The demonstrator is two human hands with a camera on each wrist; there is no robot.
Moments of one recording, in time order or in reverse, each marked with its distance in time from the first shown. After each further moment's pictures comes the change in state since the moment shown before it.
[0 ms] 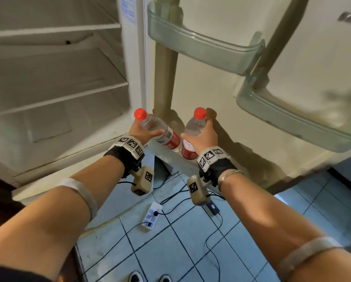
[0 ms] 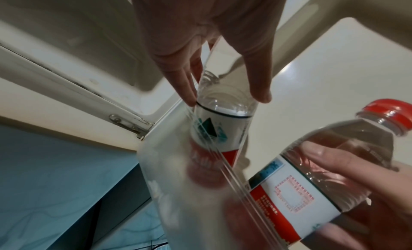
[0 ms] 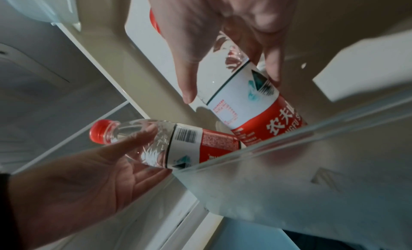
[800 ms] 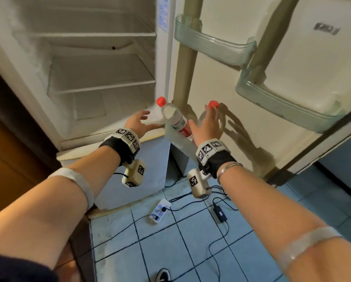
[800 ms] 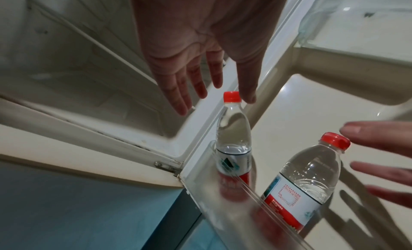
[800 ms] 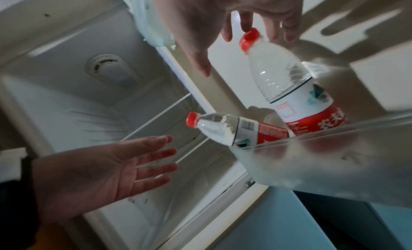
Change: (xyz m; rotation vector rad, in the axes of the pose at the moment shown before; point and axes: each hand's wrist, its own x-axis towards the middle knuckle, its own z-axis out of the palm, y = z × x) left_hand -0.117 0.012 -0.047 0.100 0.185 -0.083; right_hand -0.065 -0.017 -0.017 -0.145 0.019 -0.339
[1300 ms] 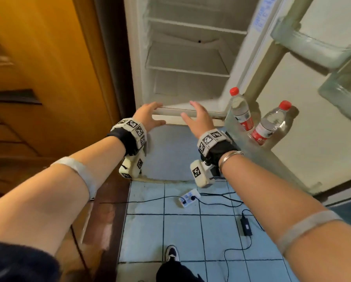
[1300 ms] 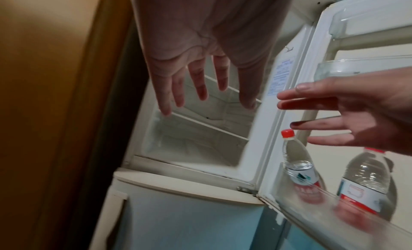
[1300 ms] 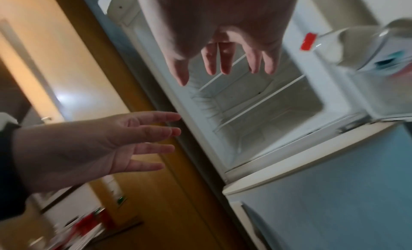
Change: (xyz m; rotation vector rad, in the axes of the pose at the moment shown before) left_hand -0.174 -0.073 -0.126 0.370 0.239 -0.024; right_hand -0.141 -0.118 0.061 0.154 -0.537 -0.407
